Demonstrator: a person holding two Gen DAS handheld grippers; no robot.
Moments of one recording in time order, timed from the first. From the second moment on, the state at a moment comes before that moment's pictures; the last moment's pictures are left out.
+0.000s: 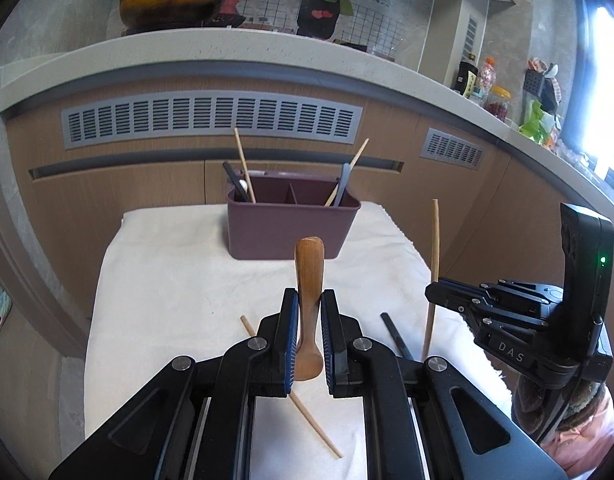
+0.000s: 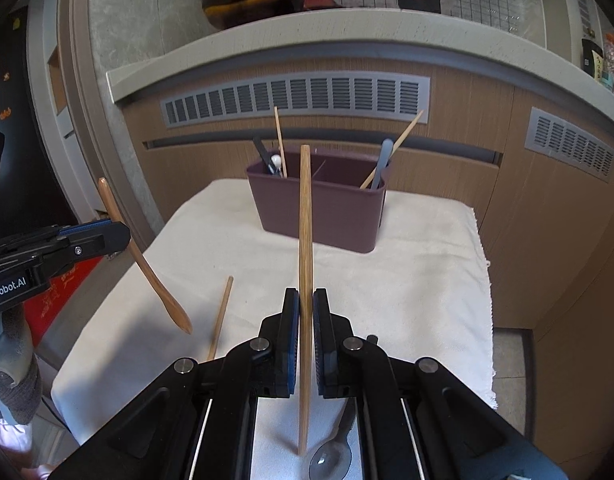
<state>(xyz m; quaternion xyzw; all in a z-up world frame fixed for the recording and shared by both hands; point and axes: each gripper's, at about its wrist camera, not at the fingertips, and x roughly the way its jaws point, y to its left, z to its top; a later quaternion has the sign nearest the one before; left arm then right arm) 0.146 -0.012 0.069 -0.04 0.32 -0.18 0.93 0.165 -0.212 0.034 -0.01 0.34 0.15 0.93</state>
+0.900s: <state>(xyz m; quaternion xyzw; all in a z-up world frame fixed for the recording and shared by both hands) 0.263 -0.039 0.219 -0.02 0.16 -0.18 0.97 0.230 -0.225 0.222 -0.03 0.11 0.09 0.99</state>
